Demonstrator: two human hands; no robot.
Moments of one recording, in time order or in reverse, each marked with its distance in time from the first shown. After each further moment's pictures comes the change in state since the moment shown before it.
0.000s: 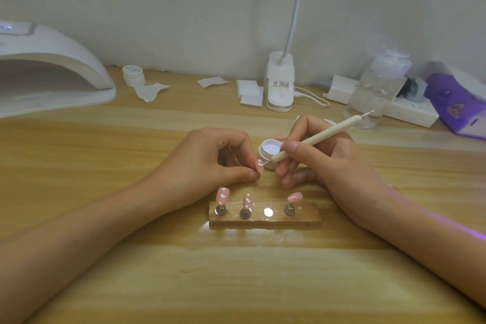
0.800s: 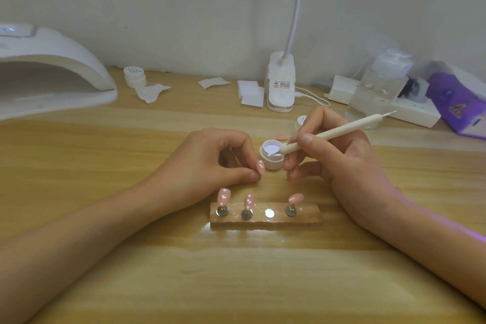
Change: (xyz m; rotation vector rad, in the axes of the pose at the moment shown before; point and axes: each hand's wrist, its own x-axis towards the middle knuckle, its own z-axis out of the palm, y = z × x) left_hand 0.000 -0.002 0.000 -0.002 -0.002 0.009; right_hand -0.002 -0.003 0.001 0.051 0.030 -0.127
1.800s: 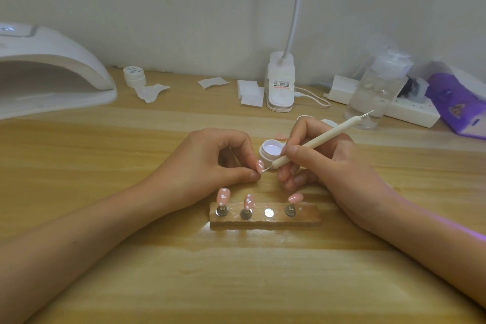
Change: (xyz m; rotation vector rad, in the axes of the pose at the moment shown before) left_hand 0.001 -0.001 0.000 0.012 -0.001 0.004; right_hand 0.000 0.001 0.000 -0.057 -0.058 0.146
